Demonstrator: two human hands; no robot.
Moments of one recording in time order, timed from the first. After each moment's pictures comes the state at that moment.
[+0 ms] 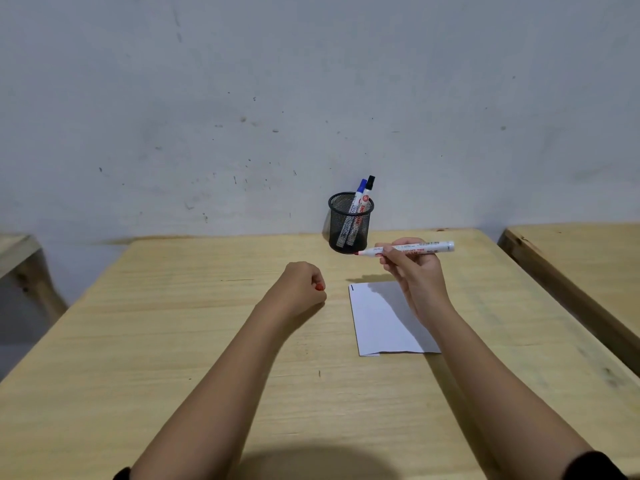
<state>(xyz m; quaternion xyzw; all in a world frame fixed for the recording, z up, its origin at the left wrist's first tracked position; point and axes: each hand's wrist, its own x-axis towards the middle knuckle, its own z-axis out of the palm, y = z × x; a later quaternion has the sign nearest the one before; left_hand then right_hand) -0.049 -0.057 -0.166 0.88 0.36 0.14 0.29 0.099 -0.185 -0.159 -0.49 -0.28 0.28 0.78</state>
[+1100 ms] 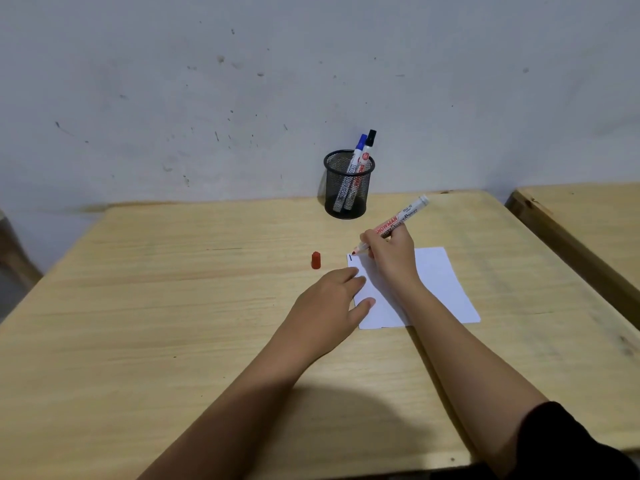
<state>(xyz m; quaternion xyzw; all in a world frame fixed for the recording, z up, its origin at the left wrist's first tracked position) -0.052 -0.123 -0.206 0.95 0.23 0.12 0.18 0.080 -0.152 -0.187 -0.68 -0.25 0.19 0.67</state>
